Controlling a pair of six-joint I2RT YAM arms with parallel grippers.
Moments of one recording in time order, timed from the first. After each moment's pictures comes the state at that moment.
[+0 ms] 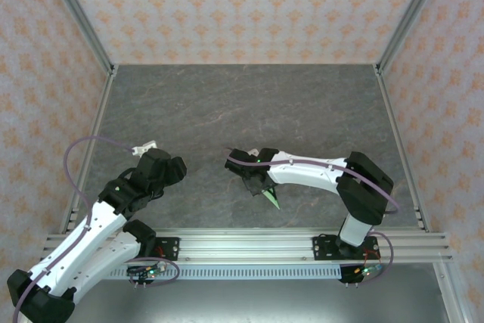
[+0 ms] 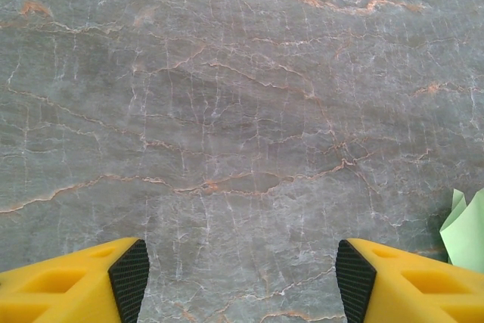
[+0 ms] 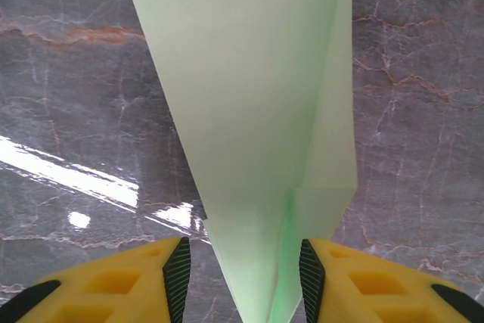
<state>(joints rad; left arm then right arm) -0.48 0.69 0.61 -0.79 -0.29 -0.83 1.05 1.70 1.13 -0.90 0.27 0.56</state>
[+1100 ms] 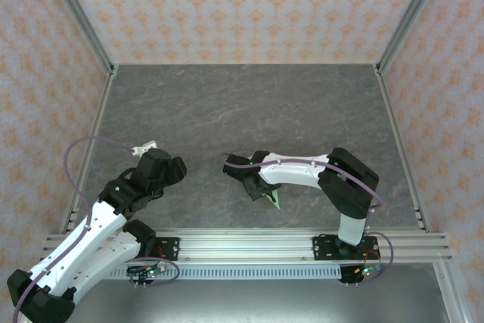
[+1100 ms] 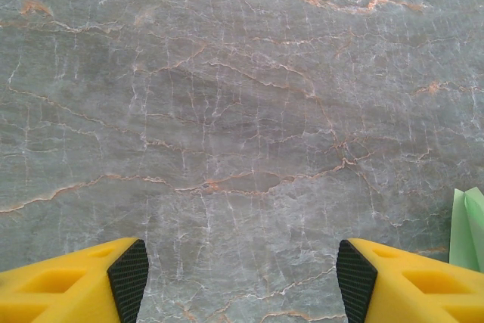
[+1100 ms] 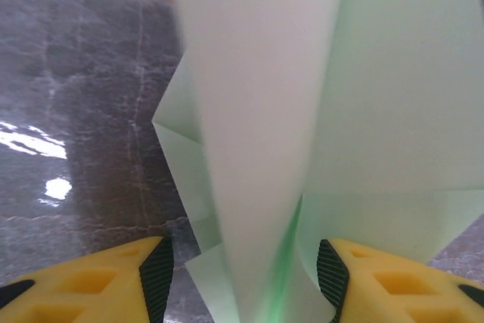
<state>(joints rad) -0.48 0.69 0.61 -0.80 -0.29 -0.83 1.05 1.82 1.13 -0.90 0.28 0.57</state>
